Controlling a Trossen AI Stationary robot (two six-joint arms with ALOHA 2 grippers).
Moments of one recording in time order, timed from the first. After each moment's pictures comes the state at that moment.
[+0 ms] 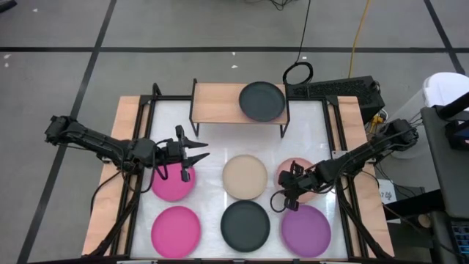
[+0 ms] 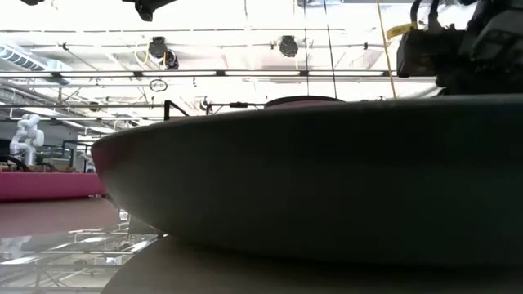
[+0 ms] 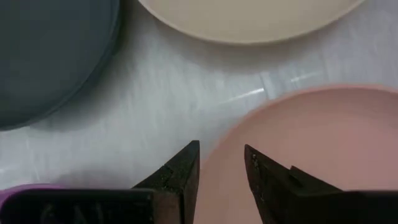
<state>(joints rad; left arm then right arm) -0.26 0.96 0.58 0.42 -0.42 0.15 0.43 1.33 0.67 -0.44 0.13 0.73</state>
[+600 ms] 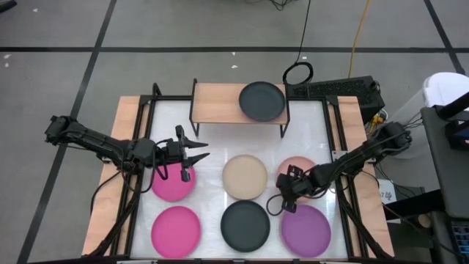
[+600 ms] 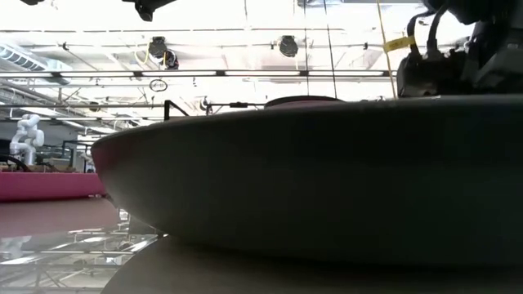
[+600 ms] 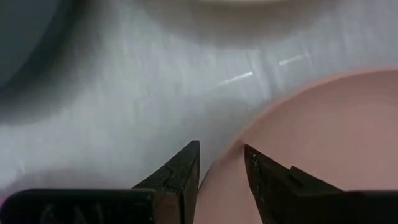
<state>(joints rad) -0.26 0.96 0.58 0.42 -0.42 0.15 0.44 1.45 0.67 -0.42 0.13 0.76</state>
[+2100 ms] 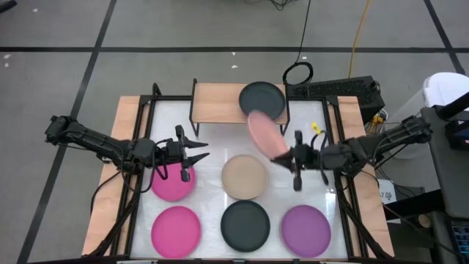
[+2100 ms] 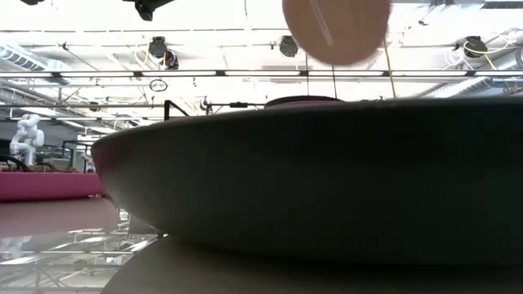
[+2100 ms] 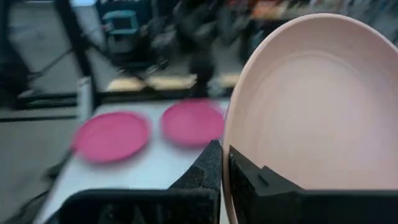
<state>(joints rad) -0.26 0.96 0.58 0.42 -0.42 0.15 0.34 1.01 0.95 -0.22 0.43 0.15</state>
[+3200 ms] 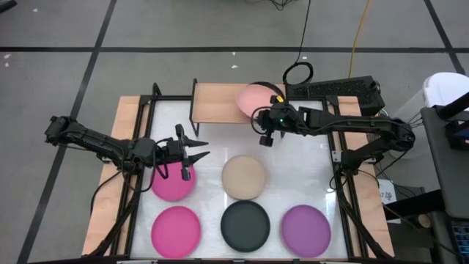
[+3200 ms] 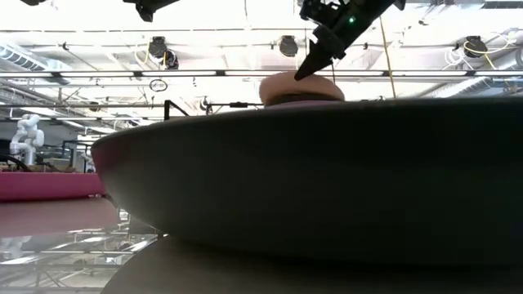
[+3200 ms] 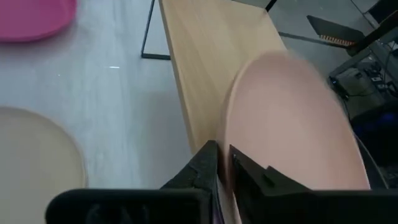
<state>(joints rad) -0.25 0.96 0.58 0.42 -0.42 0.16 -0.20 1.38 1.10 -0.37 0.29 -0.25</state>
